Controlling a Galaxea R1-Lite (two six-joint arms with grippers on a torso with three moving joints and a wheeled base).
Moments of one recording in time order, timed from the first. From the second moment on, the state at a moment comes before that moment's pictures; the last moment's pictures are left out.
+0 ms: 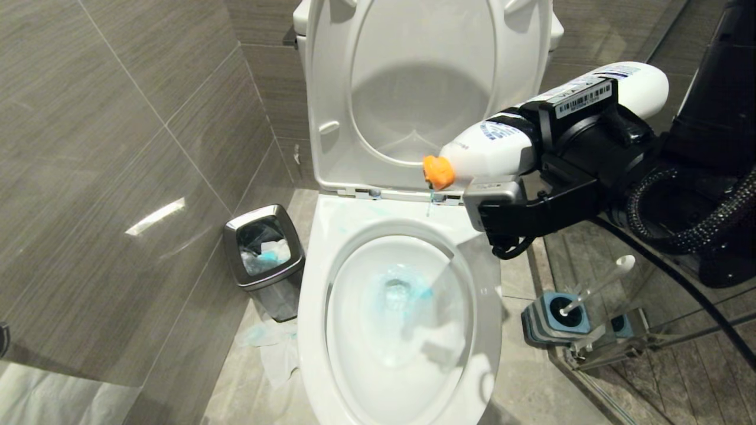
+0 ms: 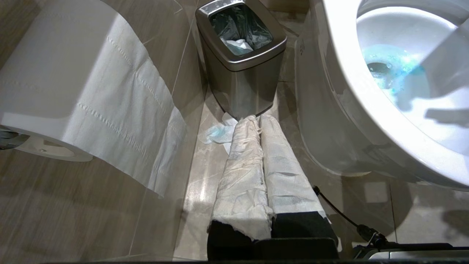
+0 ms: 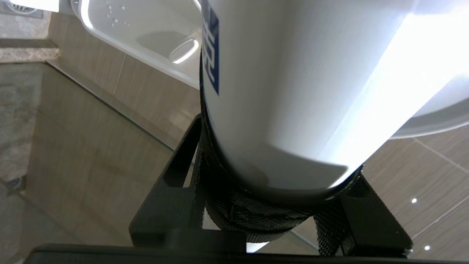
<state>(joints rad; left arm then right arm) 0.01 0.00 0.00 0.00 0.00 0.01 0.82 1.55 -1.16 -0.47 -0.73 -2.00</state>
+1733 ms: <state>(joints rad) 0.01 0.00 0.00 0.00 0.00 0.01 0.82 1.58 -1.17 -0.62 -0.77 -1.54</state>
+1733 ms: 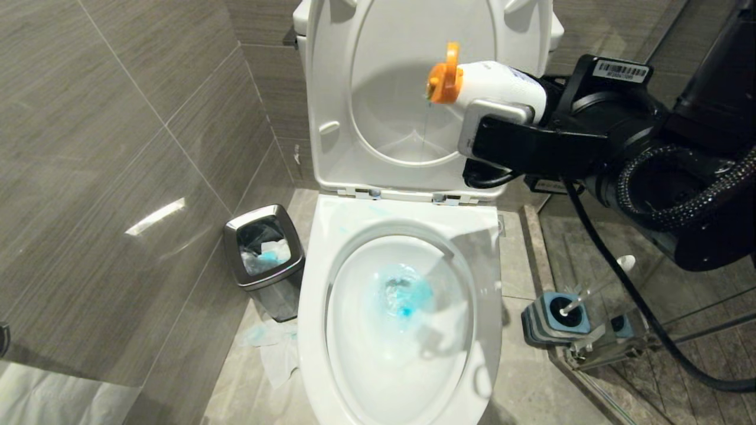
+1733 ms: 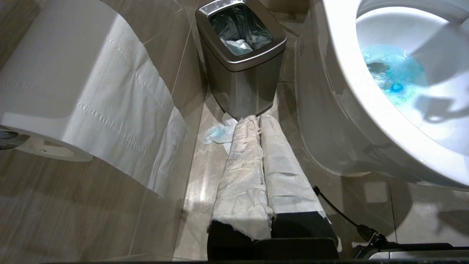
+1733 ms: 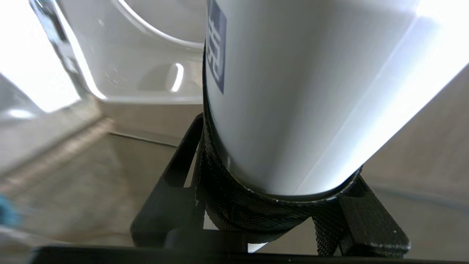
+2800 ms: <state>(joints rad) 0.01 0.00 0.00 0.00 0.00 0.01 0.86 1.67 -1.18 -0.62 -0.71 -0.70</state>
